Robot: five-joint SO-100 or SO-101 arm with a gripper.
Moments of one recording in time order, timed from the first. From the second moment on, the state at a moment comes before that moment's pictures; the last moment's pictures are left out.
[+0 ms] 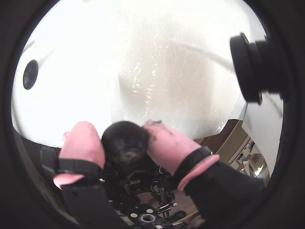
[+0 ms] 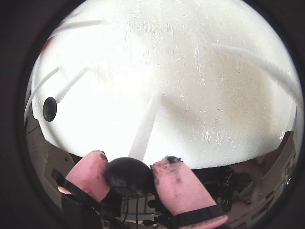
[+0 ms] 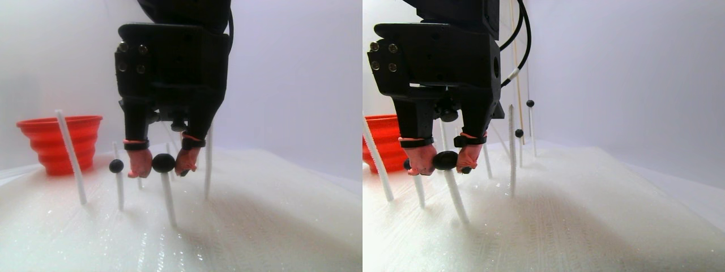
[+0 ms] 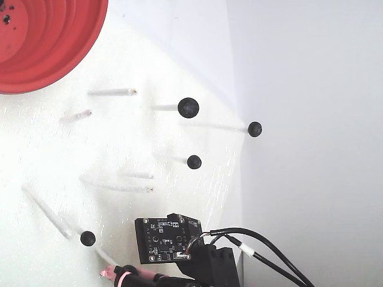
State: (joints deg) arm 4.2 103.6 151.1 12.4 -97.6
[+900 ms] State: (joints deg) arm 4.2 109.7 152.4 15.4 -98.9
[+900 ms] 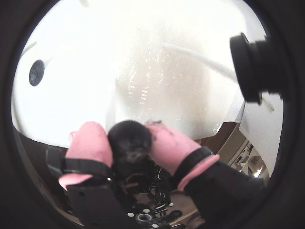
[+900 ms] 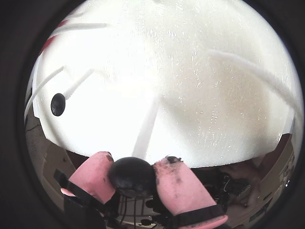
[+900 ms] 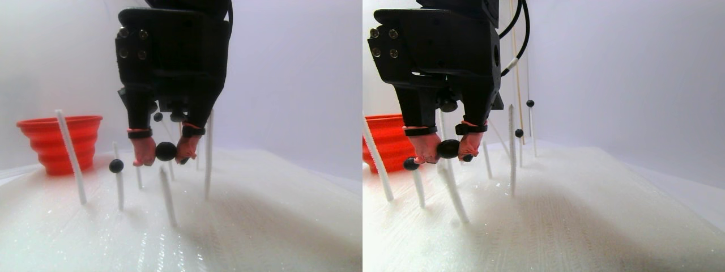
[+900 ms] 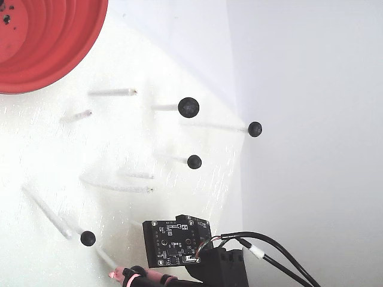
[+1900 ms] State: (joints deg) arm -2.5 123.2 152.9 24.2 -99.6
